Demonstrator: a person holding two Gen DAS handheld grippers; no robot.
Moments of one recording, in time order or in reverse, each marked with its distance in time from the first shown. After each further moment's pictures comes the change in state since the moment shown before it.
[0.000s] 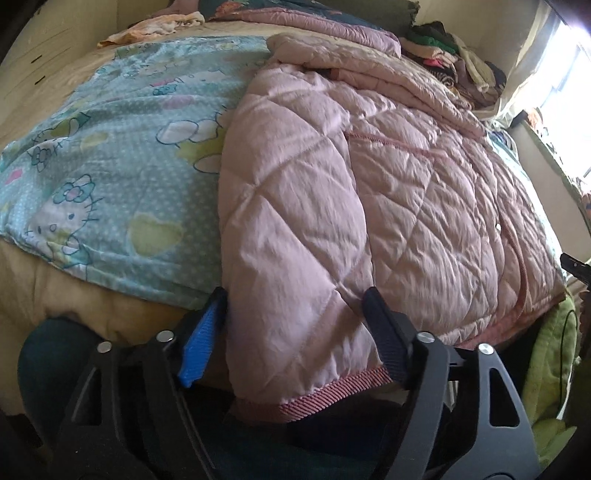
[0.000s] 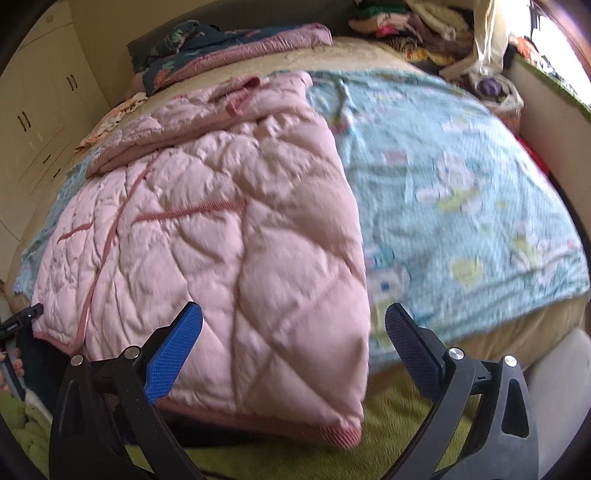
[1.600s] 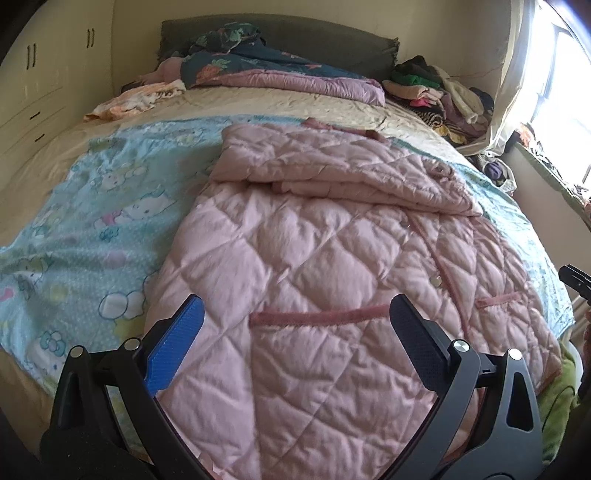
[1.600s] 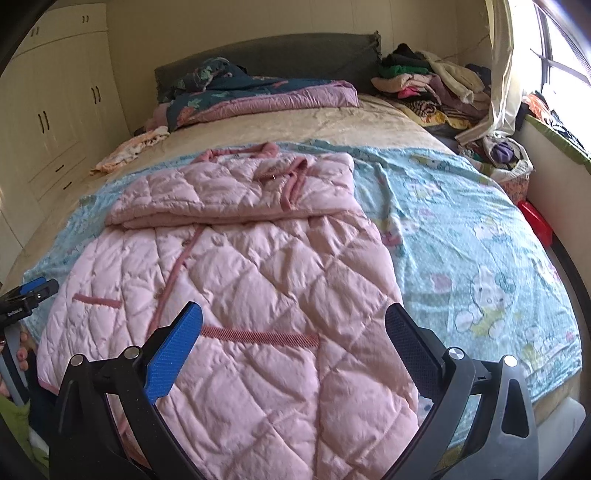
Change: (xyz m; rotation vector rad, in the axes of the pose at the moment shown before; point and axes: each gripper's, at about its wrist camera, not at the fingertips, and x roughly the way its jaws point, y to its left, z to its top) left arm -0.001 -0.076 0.104 0.060 -0.224 0.043; right arm -0.010 0.081 0.082 -0.115 -0.224 -0.043
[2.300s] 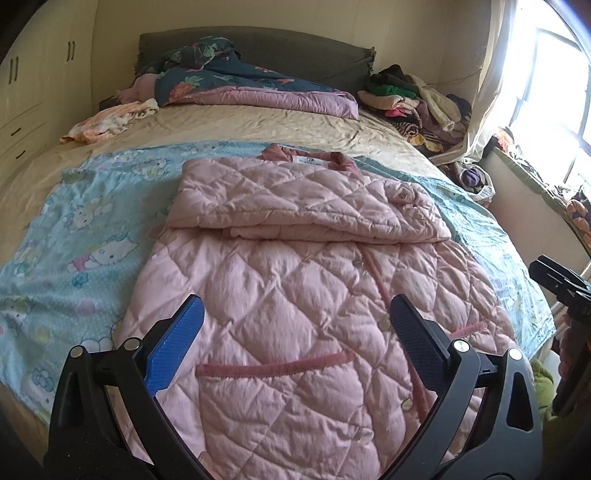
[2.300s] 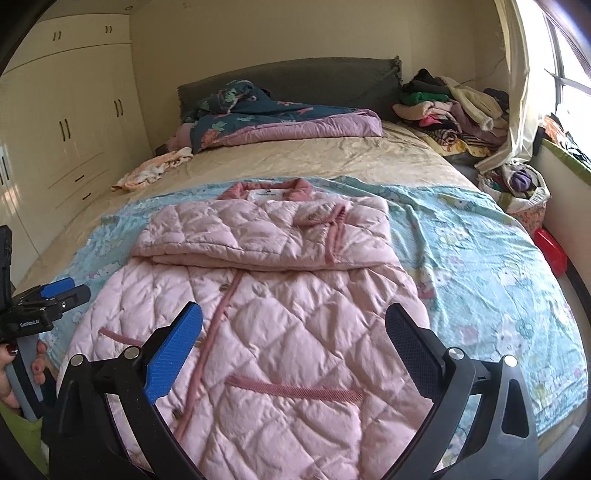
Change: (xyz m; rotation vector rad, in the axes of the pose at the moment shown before) left arm -0.009 -0.045 0.043 0.032 -0.046 -0.079; right arm -0.011 0.039 0.044 -0.030 -0.110 0.066
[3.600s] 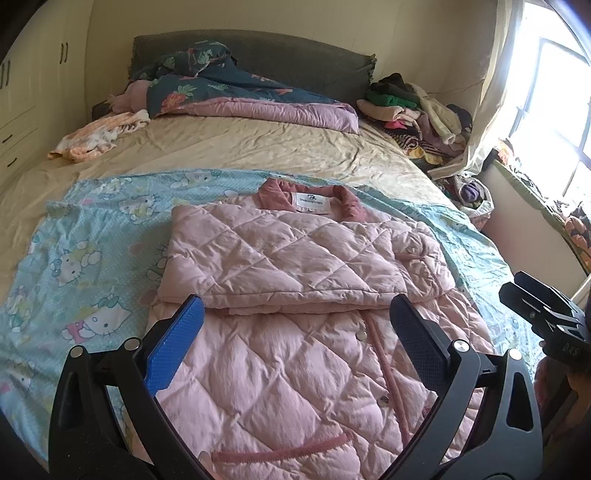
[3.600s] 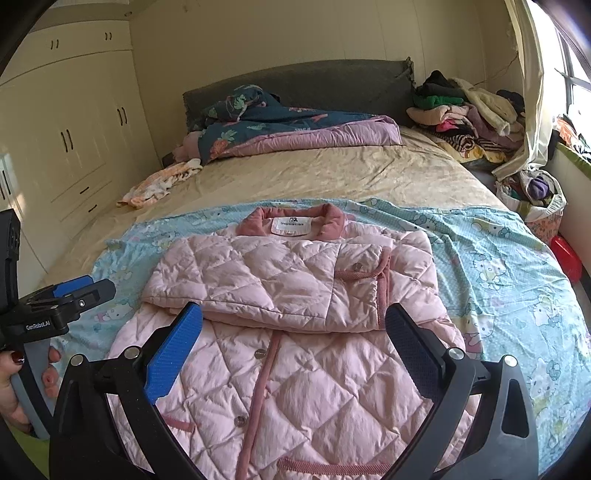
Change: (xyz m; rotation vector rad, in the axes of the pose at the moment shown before) left arm 0.025 0.010 0.095 -0.005 -0.011 -0.032; right arm 0.052 0.051 0.082 0.008 -0.020 0.053
